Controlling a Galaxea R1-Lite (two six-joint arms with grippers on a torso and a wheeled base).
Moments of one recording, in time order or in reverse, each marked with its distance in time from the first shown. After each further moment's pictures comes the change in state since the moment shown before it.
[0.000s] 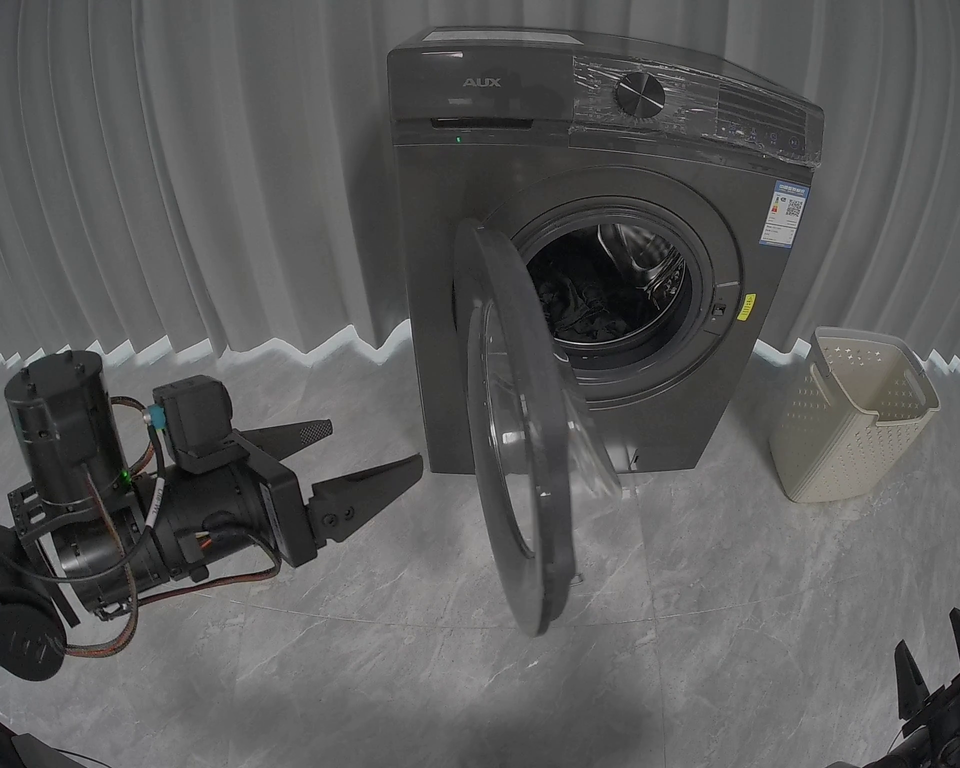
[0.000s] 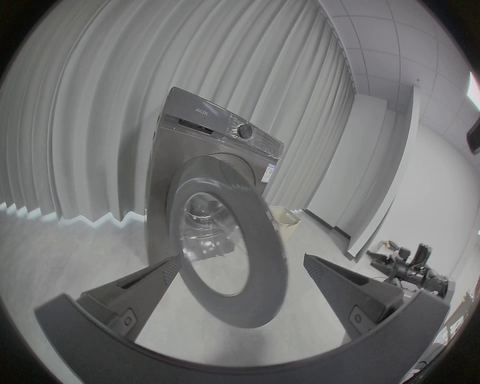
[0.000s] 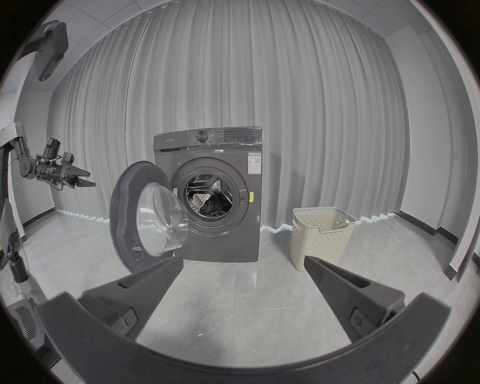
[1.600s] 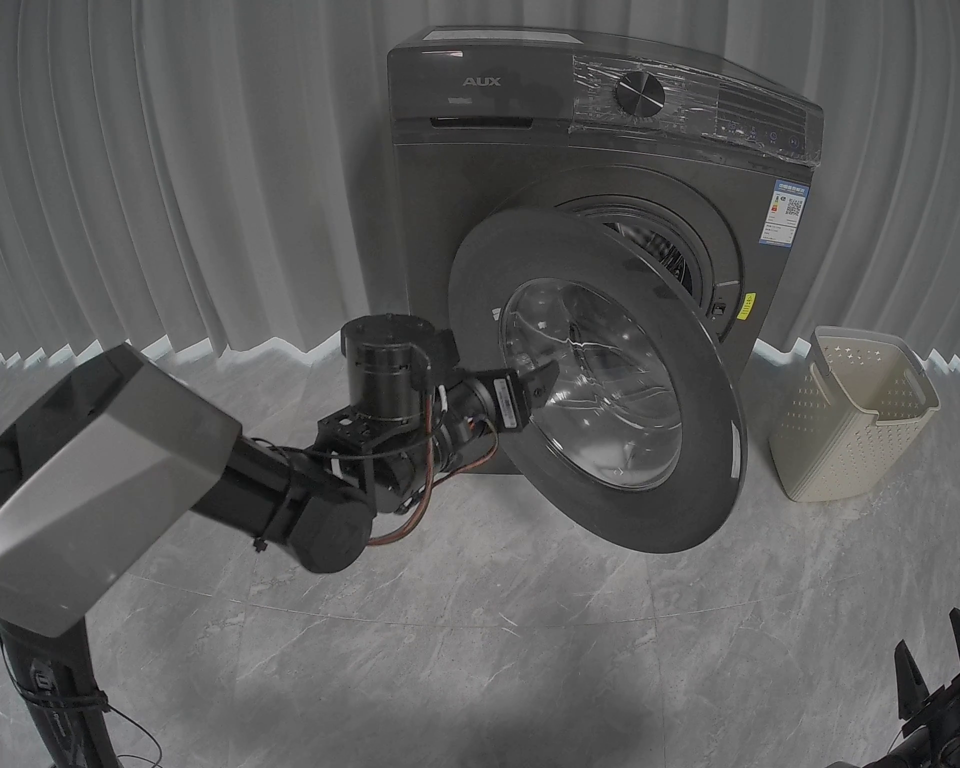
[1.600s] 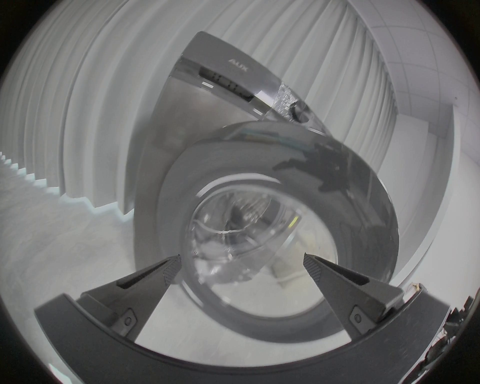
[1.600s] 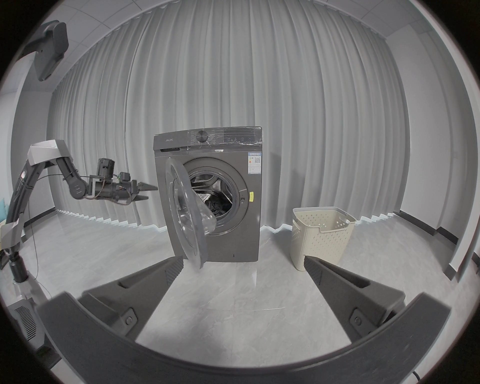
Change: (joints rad) left arm -0.071 0.741 -0.667 -0.133 0.284 -0.167; right arm 0.000 0.000 0.000 0.000 0.000 0.000
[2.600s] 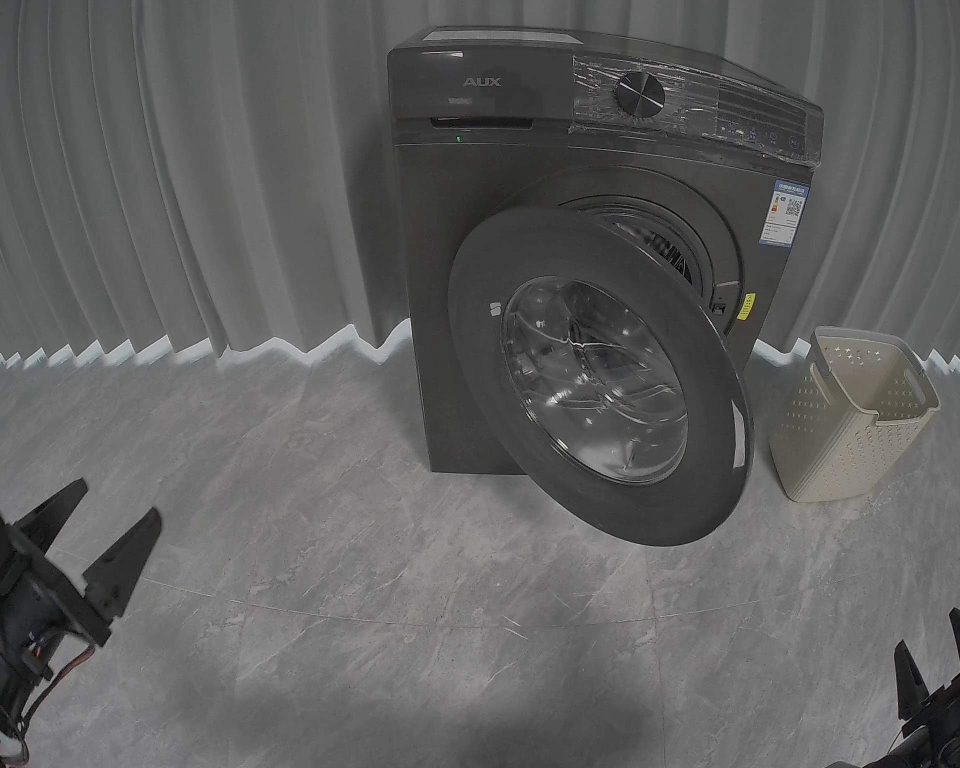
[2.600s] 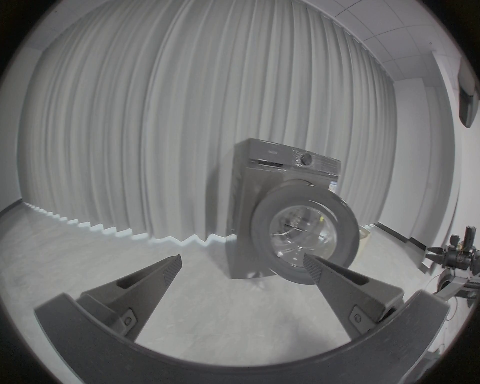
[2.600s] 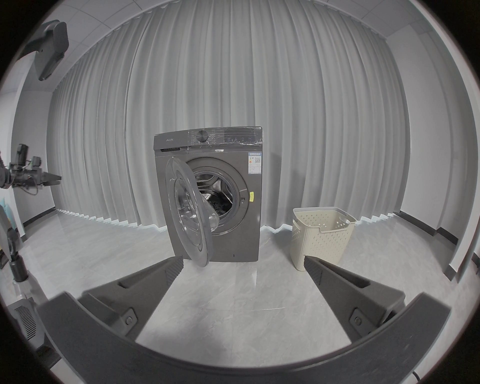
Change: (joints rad) left arm 0.220 -1.314 1.021 0.222 0.073 0.276; right arm 0.000 0.000 0.000 0.001 0.001 -0.002
